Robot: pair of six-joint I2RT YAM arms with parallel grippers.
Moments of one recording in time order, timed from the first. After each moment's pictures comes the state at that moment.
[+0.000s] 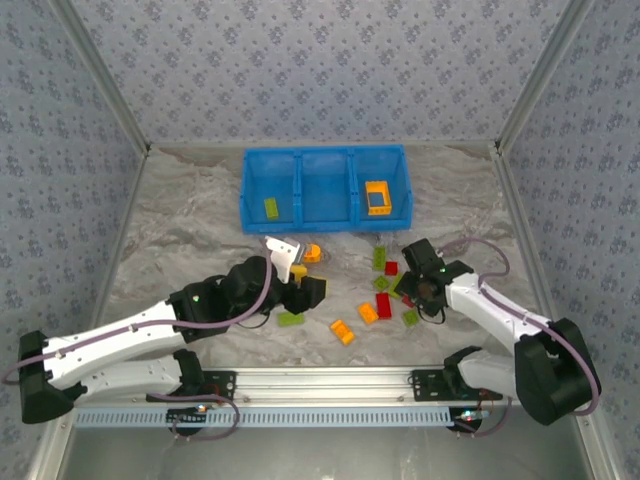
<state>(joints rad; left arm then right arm) -1.16 0.94 0.82 -0.35 -0.20 -0.60 0.43 1.19 0.59 -0.67 0.10 1.01</state>
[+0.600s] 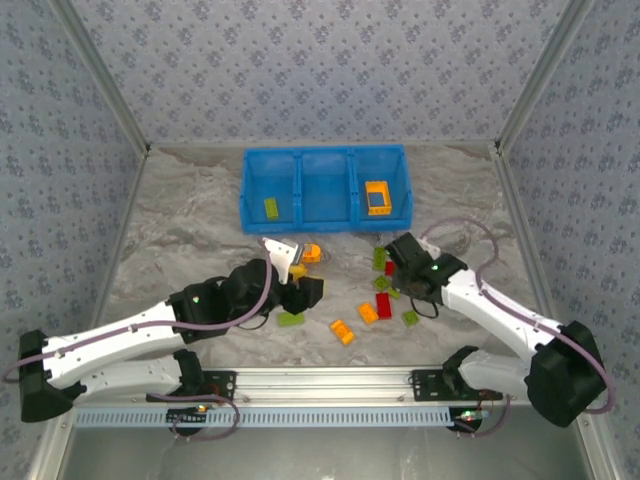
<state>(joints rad) -1.18 0.94 0.82 -0.39 -0.27 -0.60 0.65 1.17 0.79 -0.79 0.29 0.91</state>
